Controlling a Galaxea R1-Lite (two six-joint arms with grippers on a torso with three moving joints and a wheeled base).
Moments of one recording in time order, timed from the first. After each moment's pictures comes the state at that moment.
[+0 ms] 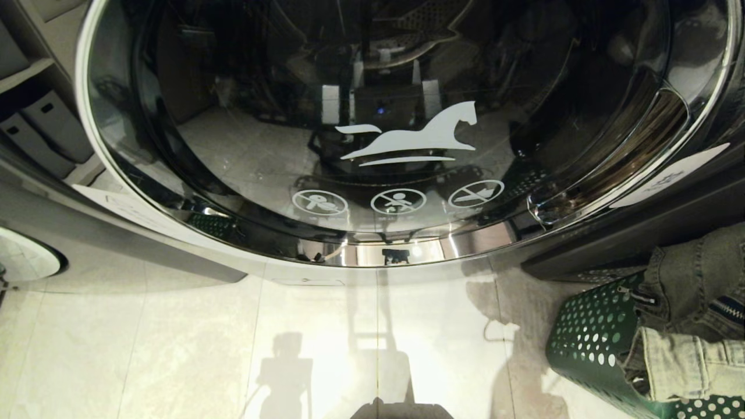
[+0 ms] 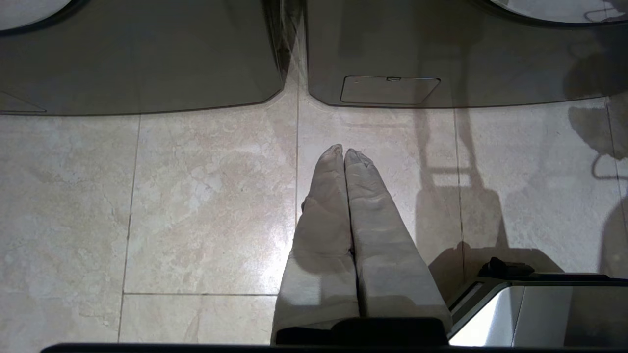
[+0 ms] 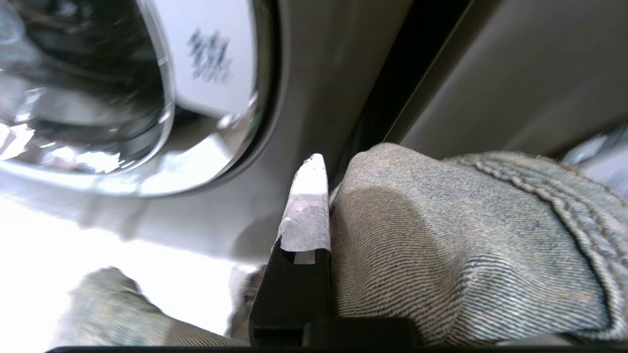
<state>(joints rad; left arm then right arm) 0.01 0.00 0.00 0.00 0.00 0.00 -0.32 0.61 -0.26 -0.71 0.45 -0.13</state>
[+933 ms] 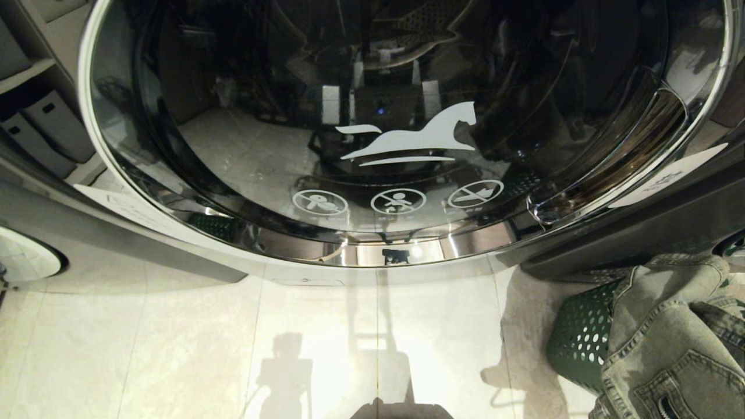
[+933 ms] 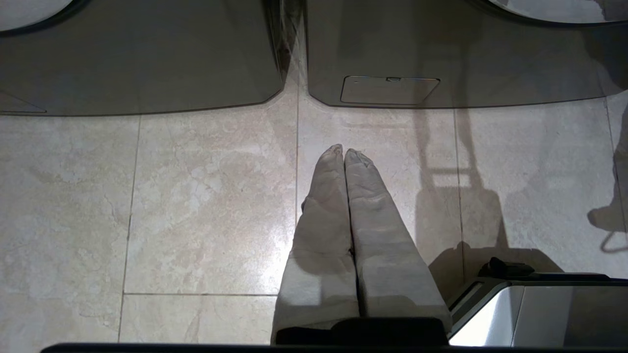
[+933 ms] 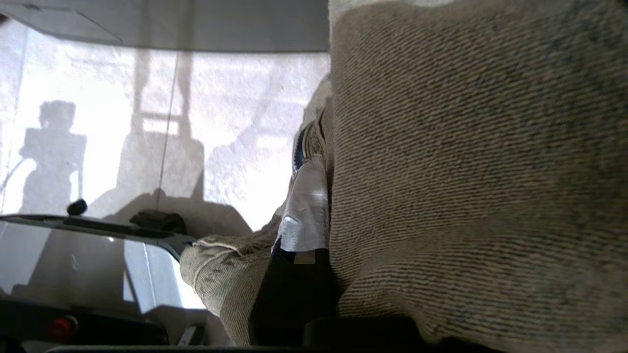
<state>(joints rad) 0.01 0.00 0.00 0.00 0.00 0.00 -0.04 0.28 0.00 -0.12 0.15 -0.05</state>
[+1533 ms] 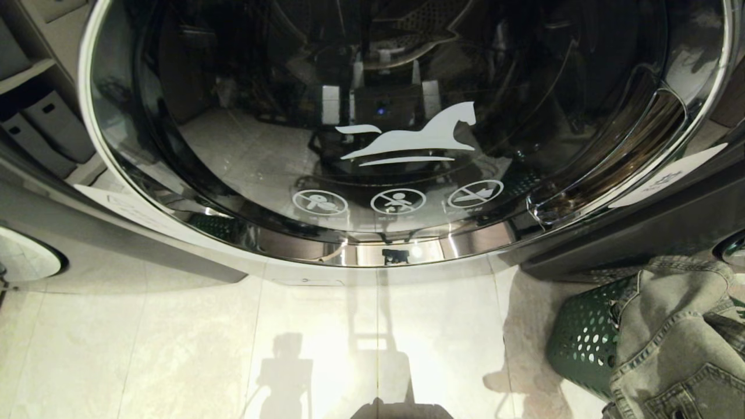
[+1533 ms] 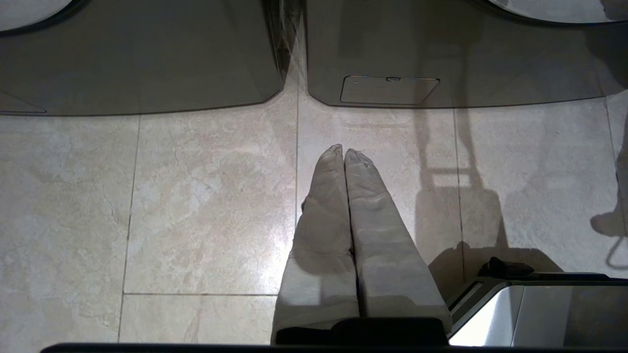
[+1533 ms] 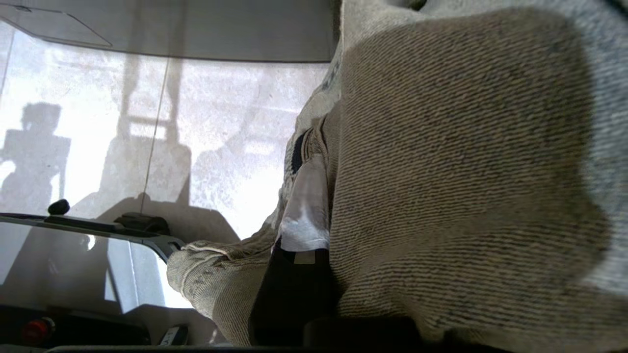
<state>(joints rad) 0.01 0.00 0.00 0.00 0.00 0.00 0.00 0.10 -0.04 0.04 0.09 -0.08</state>
